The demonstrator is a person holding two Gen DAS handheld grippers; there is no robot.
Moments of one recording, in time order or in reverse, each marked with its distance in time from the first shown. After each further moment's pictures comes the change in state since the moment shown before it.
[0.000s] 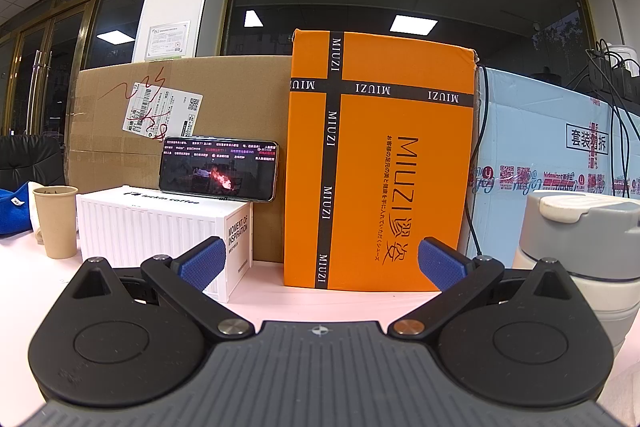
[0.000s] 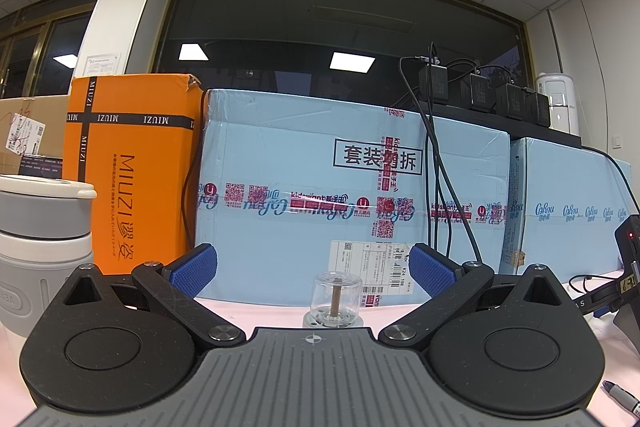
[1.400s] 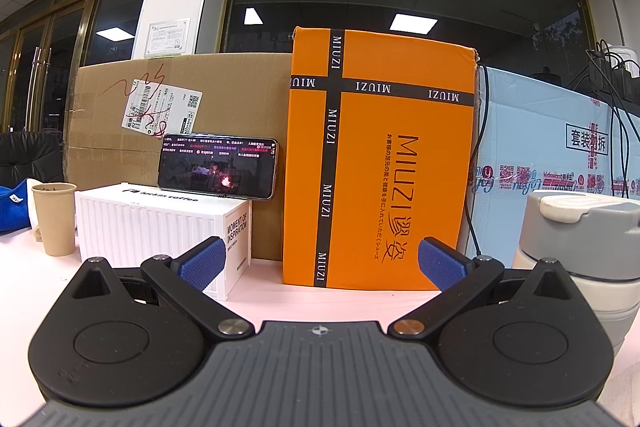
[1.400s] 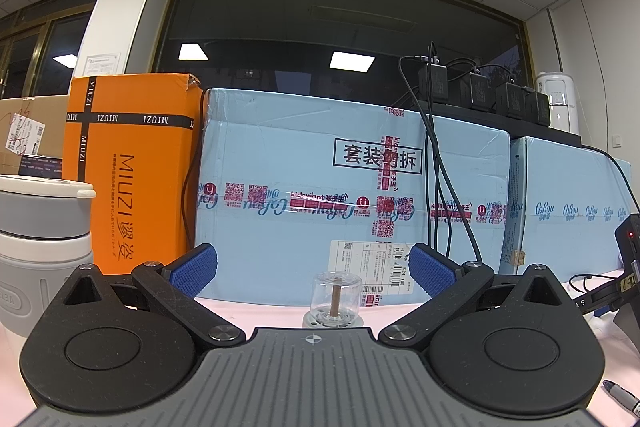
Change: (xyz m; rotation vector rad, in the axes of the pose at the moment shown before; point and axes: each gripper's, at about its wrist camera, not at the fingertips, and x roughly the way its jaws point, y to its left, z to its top) left arm 0.002 0.000 0.000 -0.007 0.006 -0.004; right arm 0.001 -0.001 0.000 0.001 0.001 0.000
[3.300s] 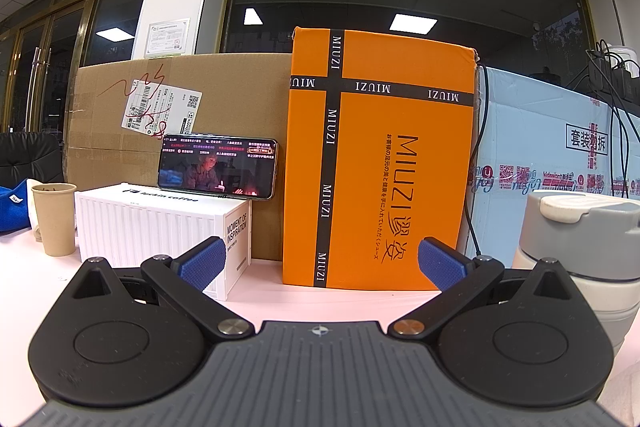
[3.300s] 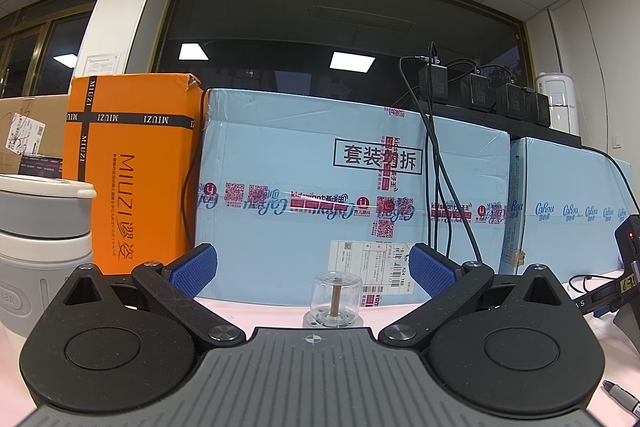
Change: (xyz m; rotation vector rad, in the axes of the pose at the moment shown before) left arm 0.001 0.000 0.000 0.000 -0.001 -0.001; right arm 0.000 0.002 0.001 0.000 0.000 0.000
